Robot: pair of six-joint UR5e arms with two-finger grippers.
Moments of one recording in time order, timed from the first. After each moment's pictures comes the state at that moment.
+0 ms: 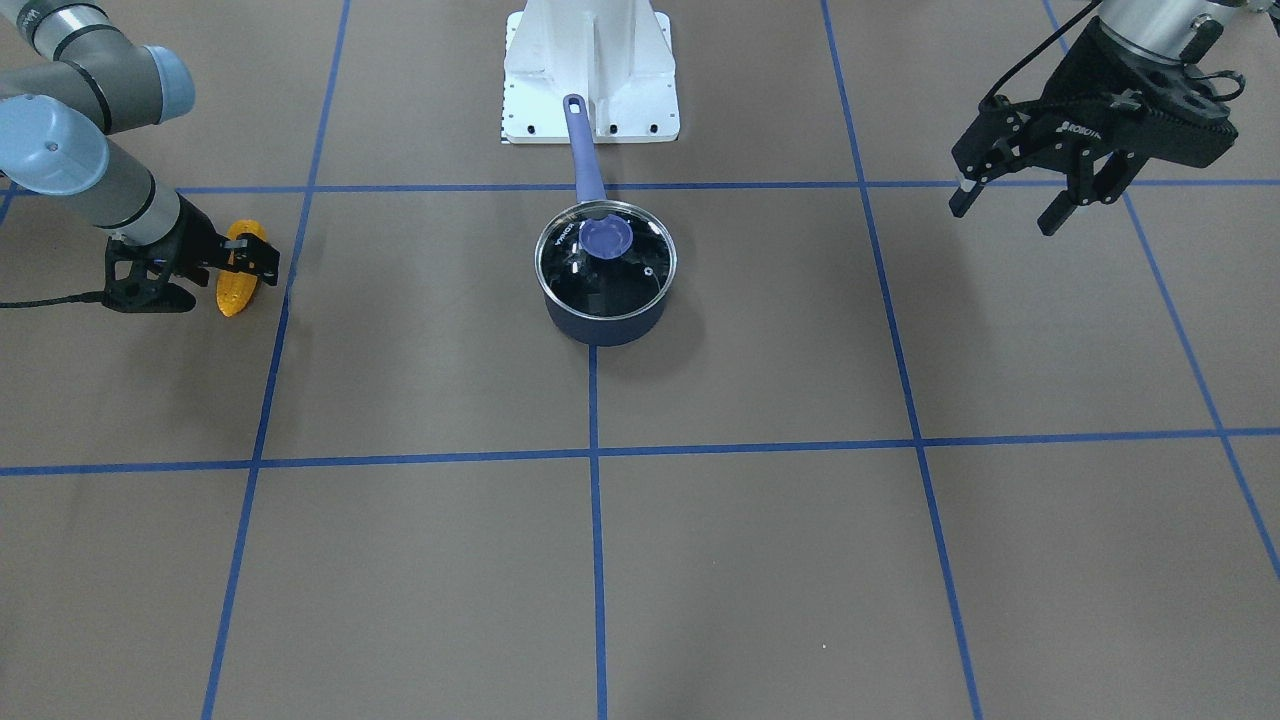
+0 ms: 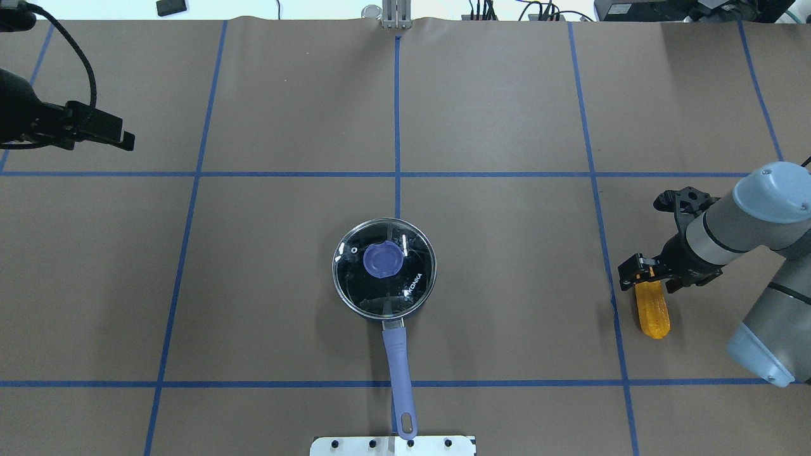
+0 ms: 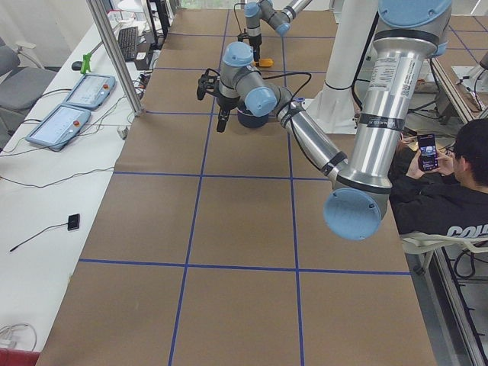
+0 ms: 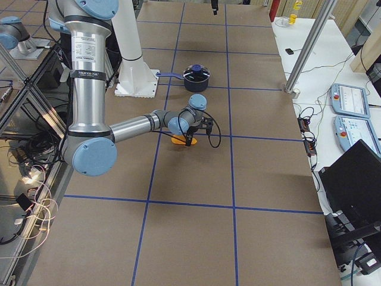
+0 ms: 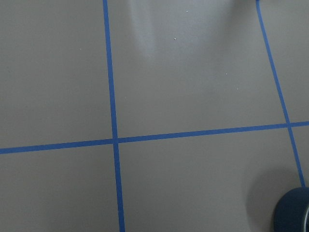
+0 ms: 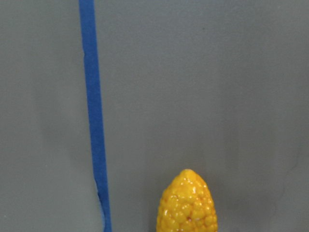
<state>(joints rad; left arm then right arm) -1.04 -1.76 -2.16 -1.66 -2.18 -0.84 0.74 -1.60 1.80 -1.16 2.21 1.03</state>
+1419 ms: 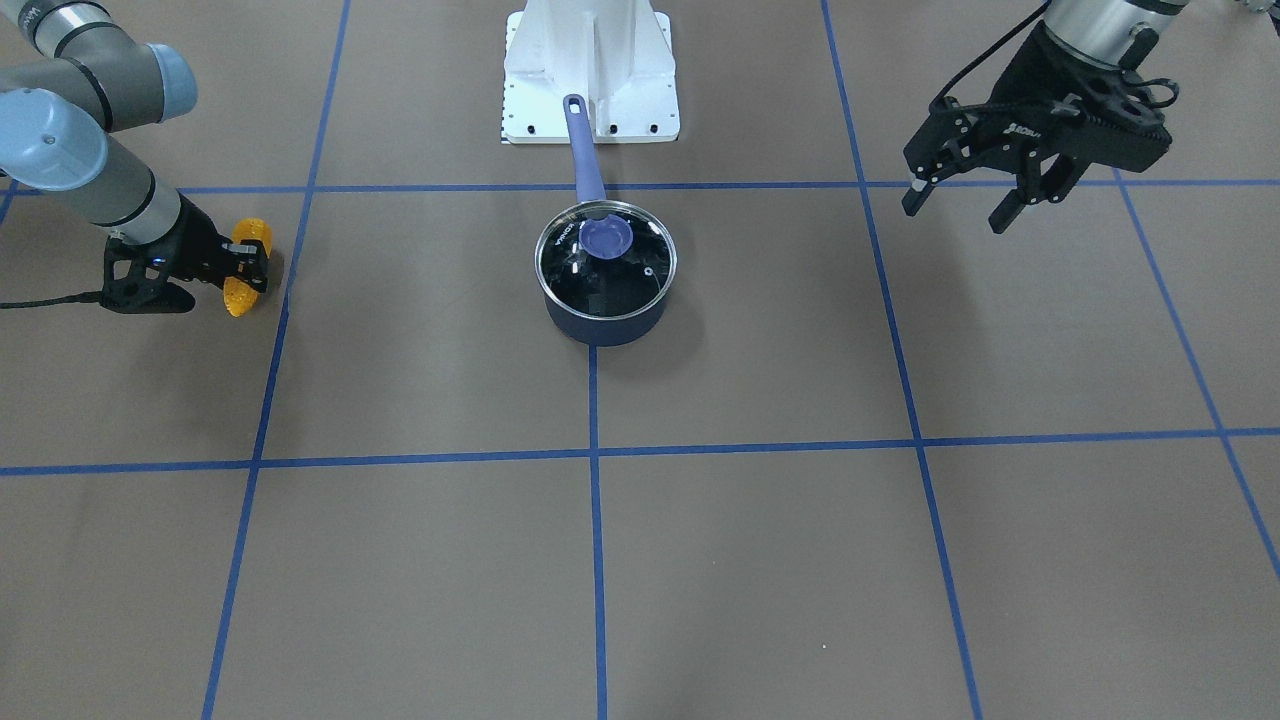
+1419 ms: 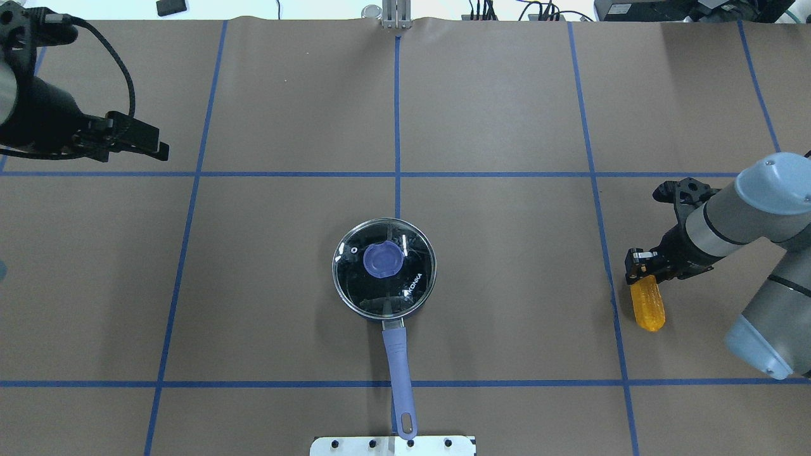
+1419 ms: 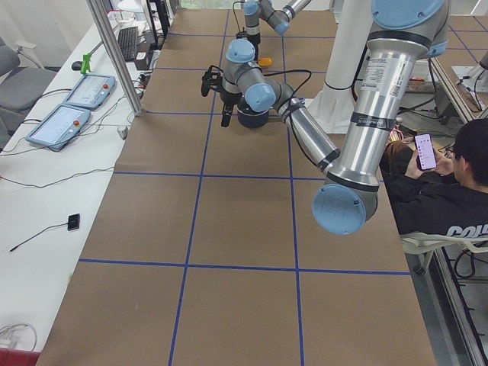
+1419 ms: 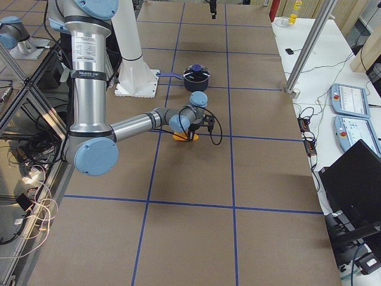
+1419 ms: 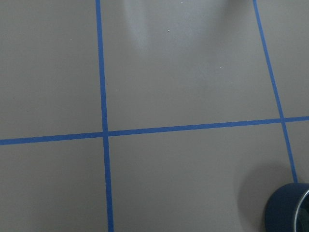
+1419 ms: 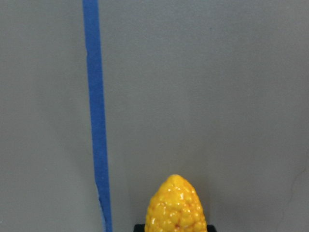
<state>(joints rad) -0.95 -1.83 -2.16 -1.63 -2.14 -0.94 0.78 -1.58 1.82 -1.18 2.23 1.03</state>
